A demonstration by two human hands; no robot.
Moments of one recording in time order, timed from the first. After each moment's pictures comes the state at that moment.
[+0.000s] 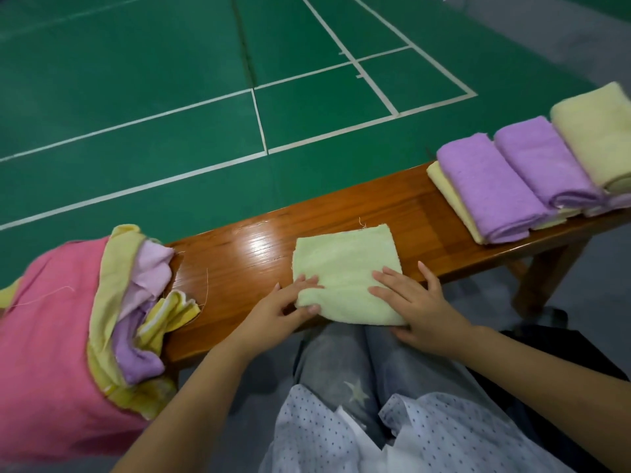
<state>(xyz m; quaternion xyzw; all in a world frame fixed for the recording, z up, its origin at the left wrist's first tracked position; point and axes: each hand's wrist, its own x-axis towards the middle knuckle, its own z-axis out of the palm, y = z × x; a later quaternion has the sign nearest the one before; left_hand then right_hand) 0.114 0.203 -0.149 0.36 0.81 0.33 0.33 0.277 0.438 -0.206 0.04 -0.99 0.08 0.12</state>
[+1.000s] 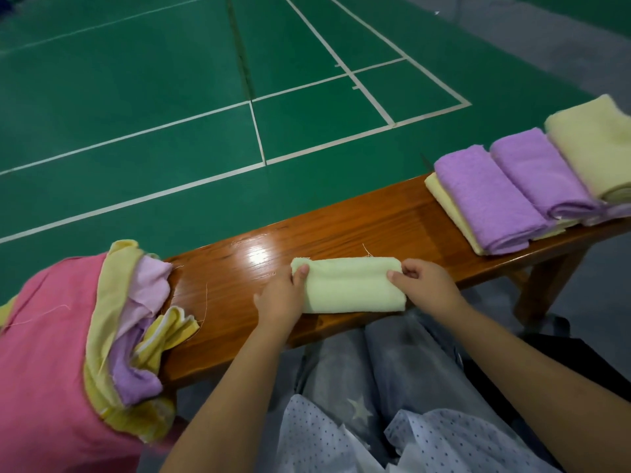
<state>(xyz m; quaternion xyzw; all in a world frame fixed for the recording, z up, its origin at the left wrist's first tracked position) 0.097 0.265 -0.145 0.13 0.95 0.23 0.18 0.235 0.451 -0.156 -0.32 -0.82 0.47 0.05</state>
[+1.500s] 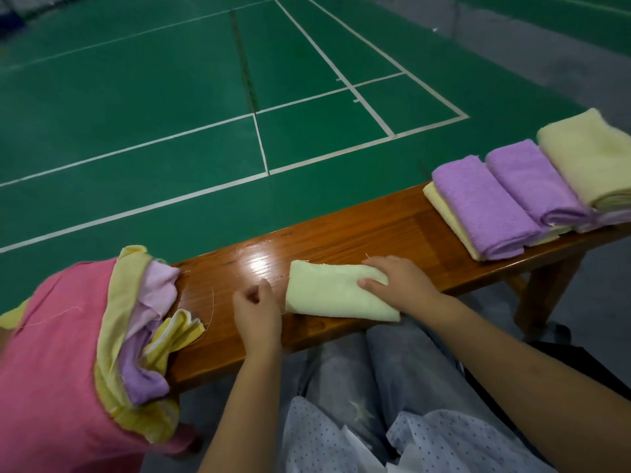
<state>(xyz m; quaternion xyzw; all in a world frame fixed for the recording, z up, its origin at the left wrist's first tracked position) 0.120 0.232 -0.130 -0.13 0.81 0.57 0.08 0.208 0.439 -0.147 -0.21 -0.92 0.32 -0.03</state>
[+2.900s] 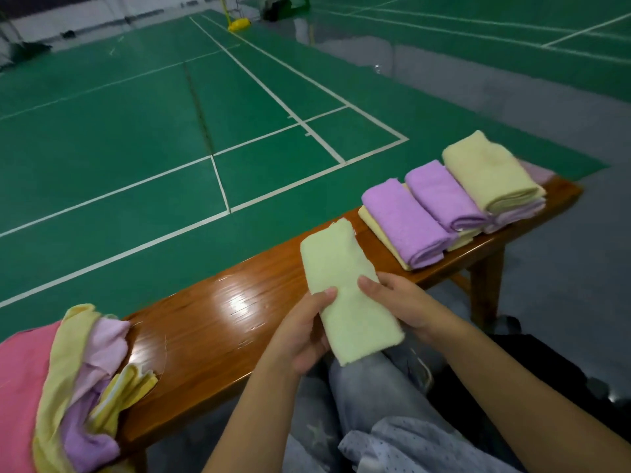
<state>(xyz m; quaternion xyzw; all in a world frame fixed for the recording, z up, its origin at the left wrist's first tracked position) 0.190 0.322 -0.090 0.07 0.50 0.67 0.54 0.298 0.463 -0.091 -0.28 -0.61 0.74 0.06</state>
